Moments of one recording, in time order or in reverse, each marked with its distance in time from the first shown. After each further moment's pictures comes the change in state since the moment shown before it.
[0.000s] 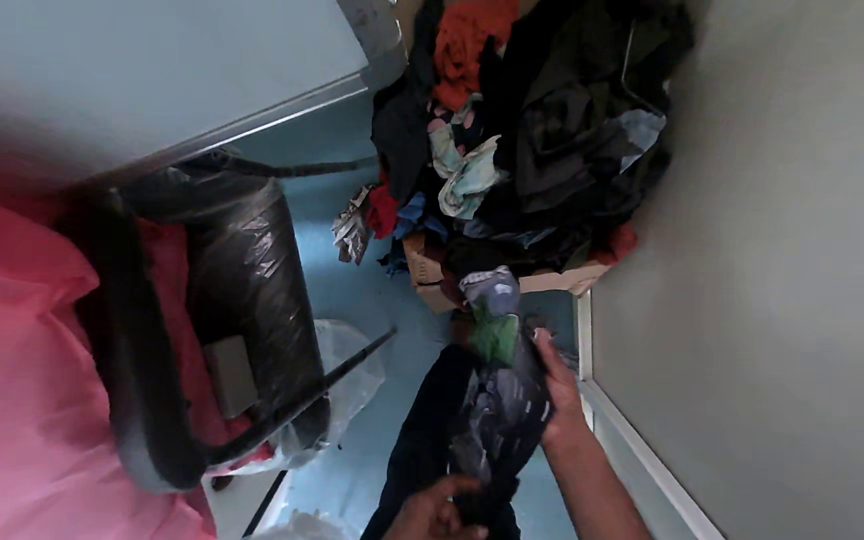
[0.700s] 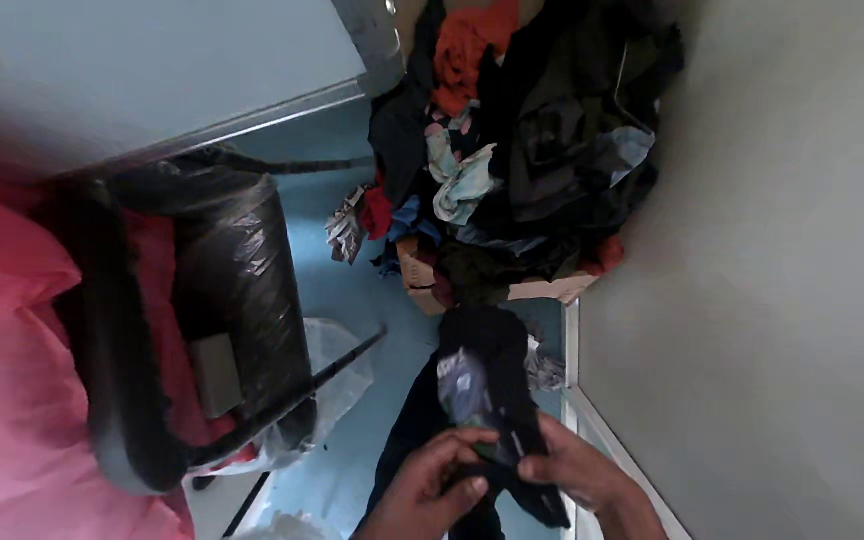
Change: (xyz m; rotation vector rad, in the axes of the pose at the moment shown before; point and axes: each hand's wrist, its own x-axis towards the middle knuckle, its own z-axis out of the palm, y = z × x) left_hand 0.036 0.035 -0.007 -0.142 0.010 0.718; right_hand -0.050 -0.035 -0.043 -0.774 -0.424 0.220
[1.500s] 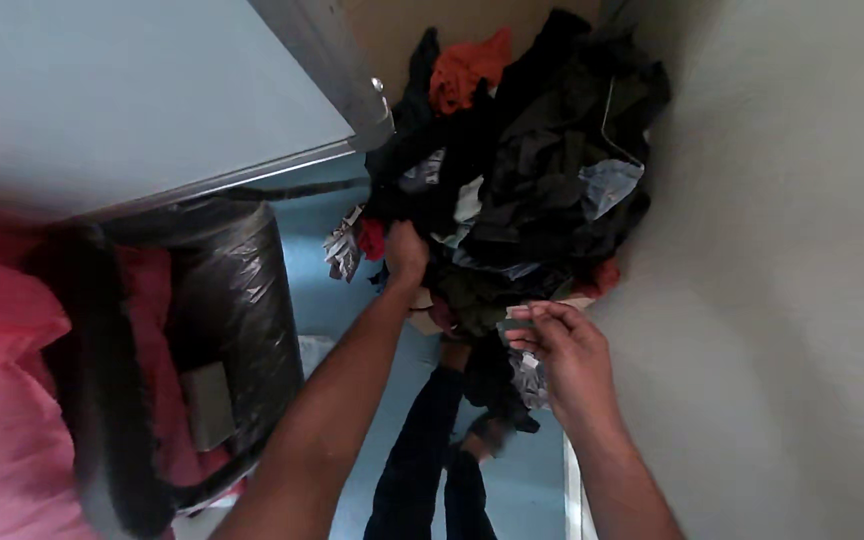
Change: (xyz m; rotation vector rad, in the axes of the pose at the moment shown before) left_hand 0.307 0.018 -0.138 1.006 0.623 -0.519; right_hand 0.094 -0.102 0.010 -0.128 0.878 -0.237
